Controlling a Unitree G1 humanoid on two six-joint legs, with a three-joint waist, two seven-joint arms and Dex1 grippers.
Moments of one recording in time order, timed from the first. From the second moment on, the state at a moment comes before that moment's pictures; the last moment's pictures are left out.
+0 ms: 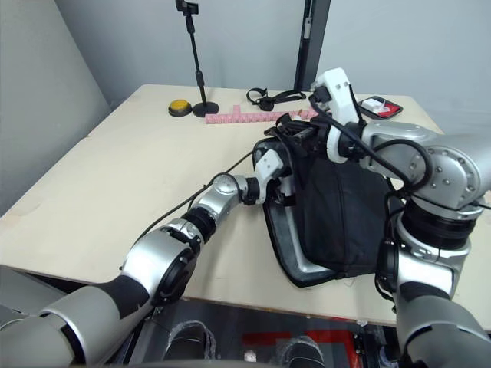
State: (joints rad) left arm -1.11 -0.14 -0.06 1.28 -0.01 -0.27 -0.87; right arm -0.93 -0.55 -0.35 -0.44 0.87 1.61 0.33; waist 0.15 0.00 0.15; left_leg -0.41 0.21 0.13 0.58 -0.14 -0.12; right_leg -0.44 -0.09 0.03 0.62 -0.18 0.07
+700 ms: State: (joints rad) left arm -0.84 0.26 -0.01 0.75 -0.17 -0.06 -1.30; right arm -0.89 -0.55 -0.34 -0.43 0.86 1.60 0.34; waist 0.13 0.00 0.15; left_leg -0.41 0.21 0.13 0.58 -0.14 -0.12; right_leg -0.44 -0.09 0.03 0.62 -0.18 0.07
